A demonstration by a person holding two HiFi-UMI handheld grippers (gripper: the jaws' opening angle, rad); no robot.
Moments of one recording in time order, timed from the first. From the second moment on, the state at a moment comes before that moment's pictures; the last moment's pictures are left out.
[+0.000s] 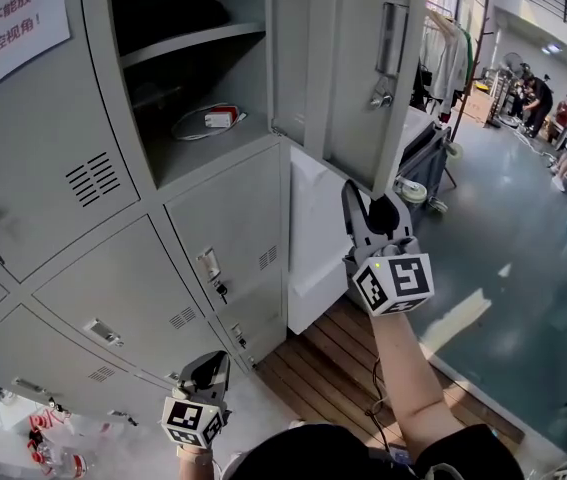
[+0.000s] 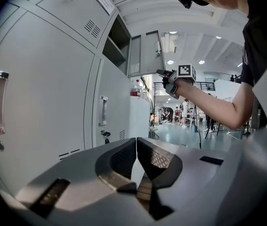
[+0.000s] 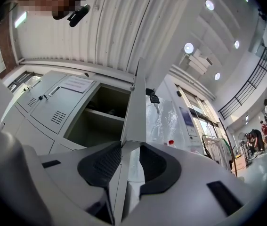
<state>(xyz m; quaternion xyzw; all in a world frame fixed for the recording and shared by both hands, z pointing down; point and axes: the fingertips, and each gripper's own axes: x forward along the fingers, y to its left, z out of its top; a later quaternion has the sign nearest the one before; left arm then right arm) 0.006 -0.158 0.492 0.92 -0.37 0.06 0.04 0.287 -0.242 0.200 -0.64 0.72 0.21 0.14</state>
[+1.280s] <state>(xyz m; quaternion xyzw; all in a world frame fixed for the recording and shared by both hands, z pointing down) -0.134 -0.151 0.501 0.90 -0.43 0.05 0.06 0.123 -0.251 0.200 -0.62 0.74 0.24 0.11</state>
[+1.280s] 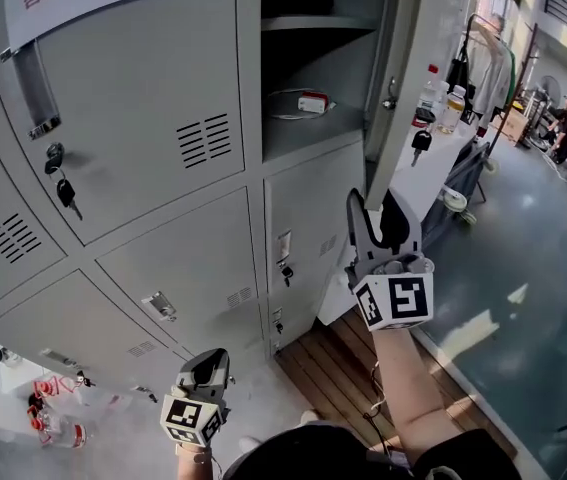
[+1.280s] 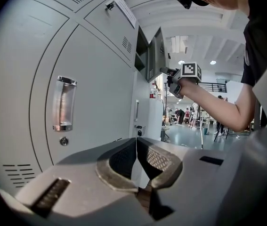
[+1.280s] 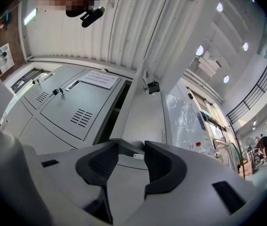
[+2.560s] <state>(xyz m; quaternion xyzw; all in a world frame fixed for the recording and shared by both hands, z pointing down) -0.203 -0.160 0.504 0.83 -0.55 0.05 0.08 0.020 -0.340 0.205 -0.52 0.81 0.26 0.11</state>
